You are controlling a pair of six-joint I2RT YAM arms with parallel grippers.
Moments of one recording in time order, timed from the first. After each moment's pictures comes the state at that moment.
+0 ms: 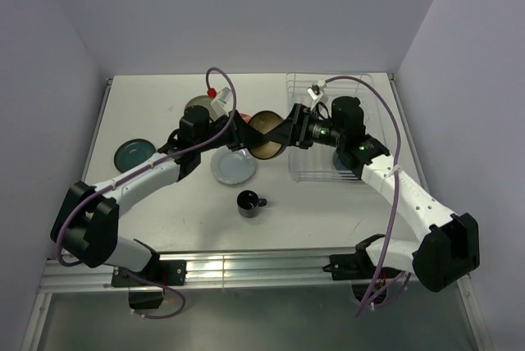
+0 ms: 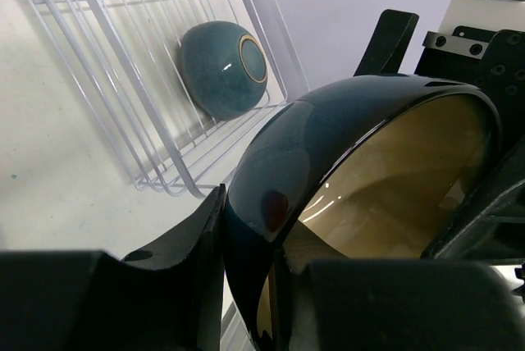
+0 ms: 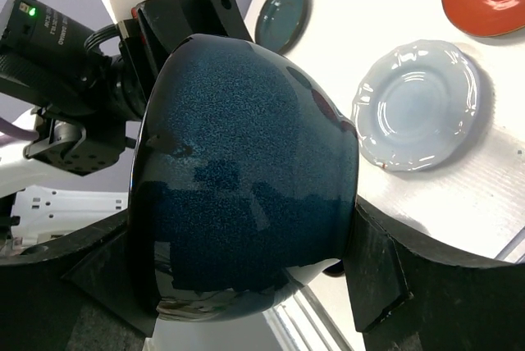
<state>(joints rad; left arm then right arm) -0.56 1.44 0.92 0.32 0.53 -0.89 0.41 1.19 0.95 -0.07 -0.62 0.74</state>
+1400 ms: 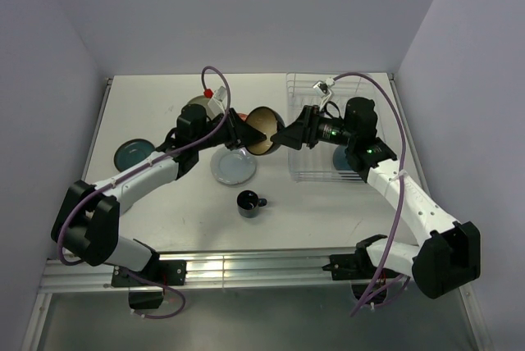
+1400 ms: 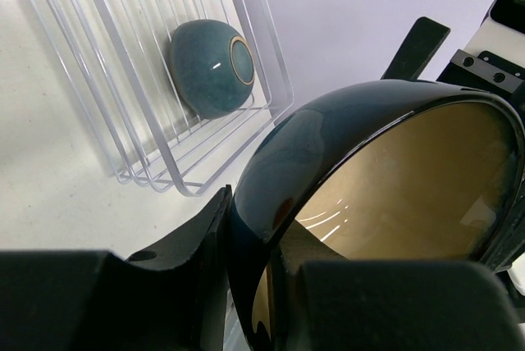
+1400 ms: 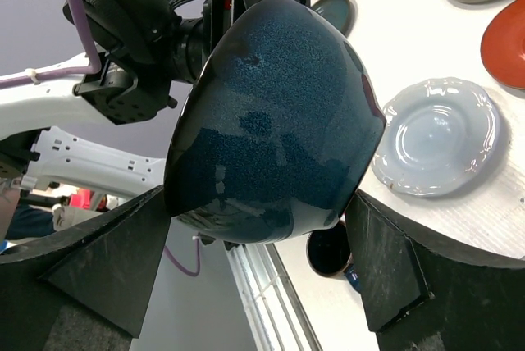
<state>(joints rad) -0.53 1.45 0.92 0.33 0.56 -0.99 0.32 1.15 0.90 0.09 -0.83 0.68</state>
